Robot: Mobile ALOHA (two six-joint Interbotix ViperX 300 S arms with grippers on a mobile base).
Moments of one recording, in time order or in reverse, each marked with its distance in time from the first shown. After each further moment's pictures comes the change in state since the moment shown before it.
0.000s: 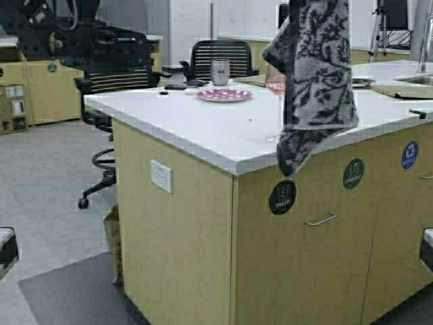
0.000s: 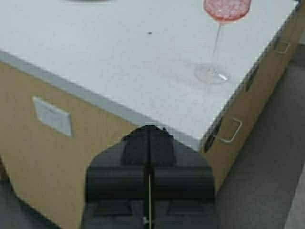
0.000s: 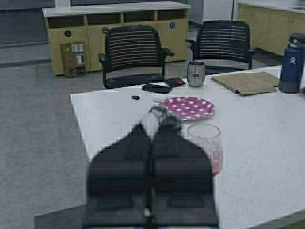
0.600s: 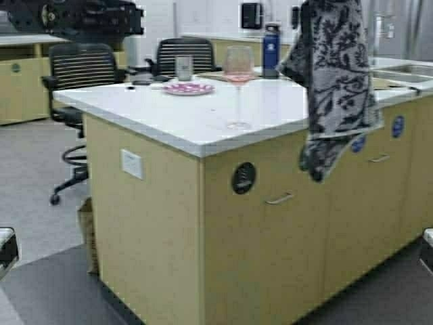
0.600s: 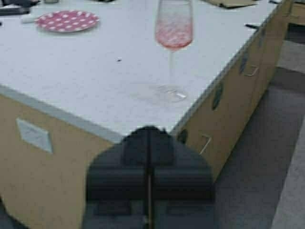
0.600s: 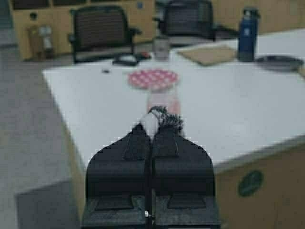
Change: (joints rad) left arm 0.060 -0.086 -0.037 0.002 0.052 0.003; right arm -0.006 0.003 -0.003 0.000 0.043 0.000
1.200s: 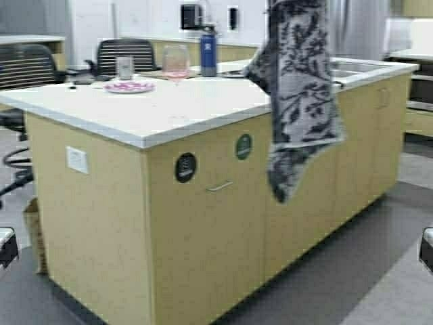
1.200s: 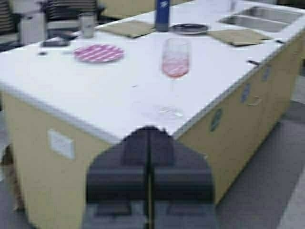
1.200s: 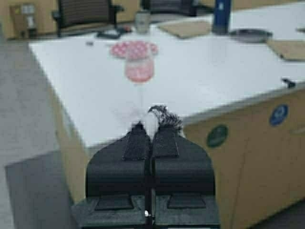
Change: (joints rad) left arm 0.161 -0.594 0.256 -0.021 0.232 0.008; right arm 0.048 0.031 -0.023 -0.009 0.067 0.000
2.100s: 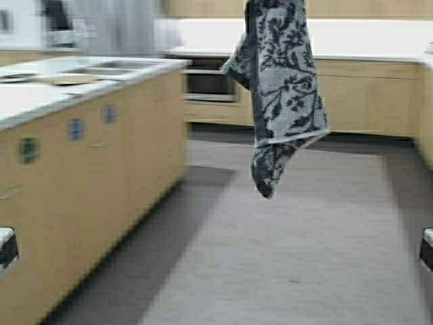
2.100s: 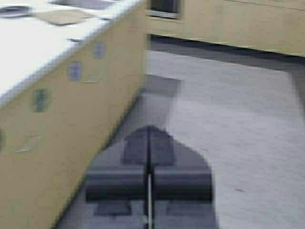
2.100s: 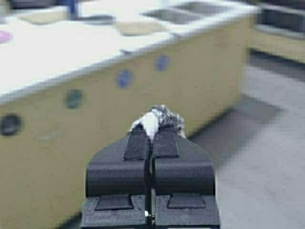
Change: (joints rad) left arm 0.120 -0.588 0.198 -0.061 0.423 -0.005; right arm 0.138 -0.002 -0.055 -0.052 0.052 0.009
